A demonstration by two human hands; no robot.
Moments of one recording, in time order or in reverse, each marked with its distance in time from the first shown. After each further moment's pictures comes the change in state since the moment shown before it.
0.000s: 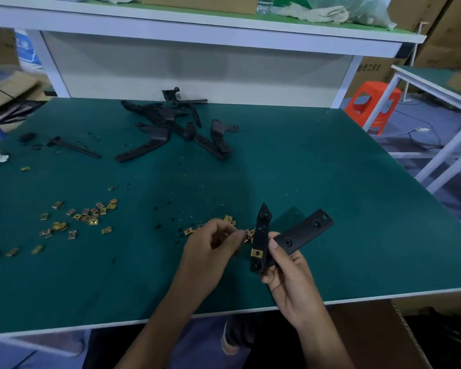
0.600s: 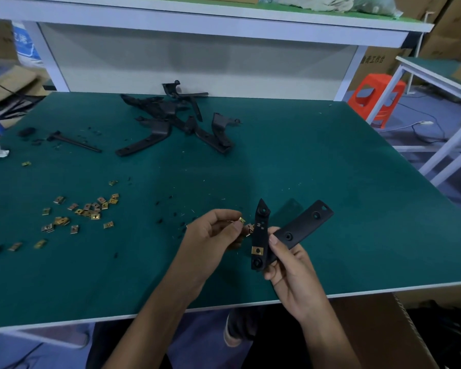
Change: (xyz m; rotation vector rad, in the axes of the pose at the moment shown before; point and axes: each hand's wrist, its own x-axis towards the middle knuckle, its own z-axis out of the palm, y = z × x) left_hand 0.001 0.016 -0.005 -0.397 -0.086 -0.159; right_hand -0.003 -0.003 0.003 -0.040 -0.054 -0.015
